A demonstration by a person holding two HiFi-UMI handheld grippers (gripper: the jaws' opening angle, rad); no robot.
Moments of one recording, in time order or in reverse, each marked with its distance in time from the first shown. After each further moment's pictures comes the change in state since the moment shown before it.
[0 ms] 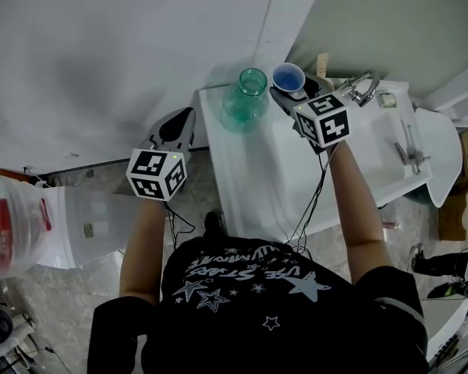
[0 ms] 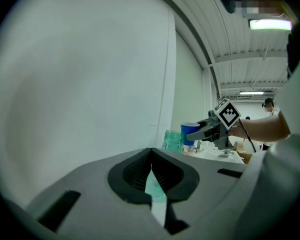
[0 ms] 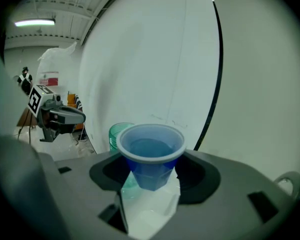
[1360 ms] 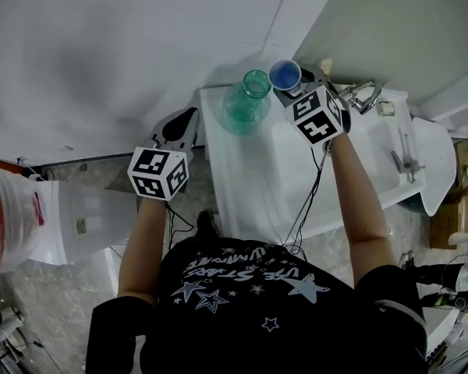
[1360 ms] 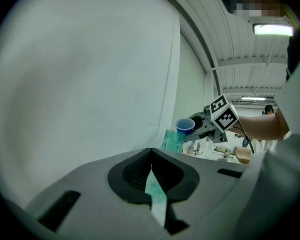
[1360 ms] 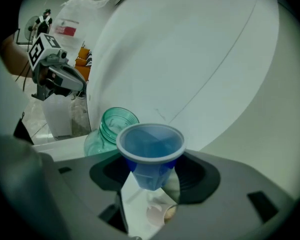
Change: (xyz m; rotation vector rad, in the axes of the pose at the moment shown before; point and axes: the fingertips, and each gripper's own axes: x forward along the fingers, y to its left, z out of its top) left arm 0.004 -0.002 -0.007 -0.051 -0.012 -0.003; right arm 0.012 -0.004 0.017 -0.461 0.186 -0.099
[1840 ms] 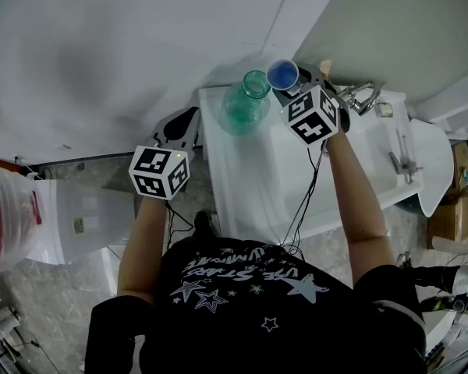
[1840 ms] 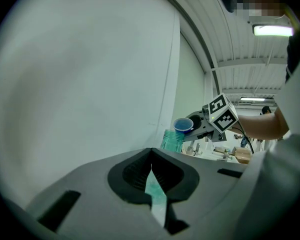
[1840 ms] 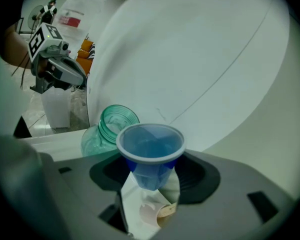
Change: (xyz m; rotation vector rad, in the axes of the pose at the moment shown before) left arm 0.001 -0.004 0.000 -0.003 -0.007 -0.008; right arm 0.001 0.001 0.002 -0.072 0.035 -0.028
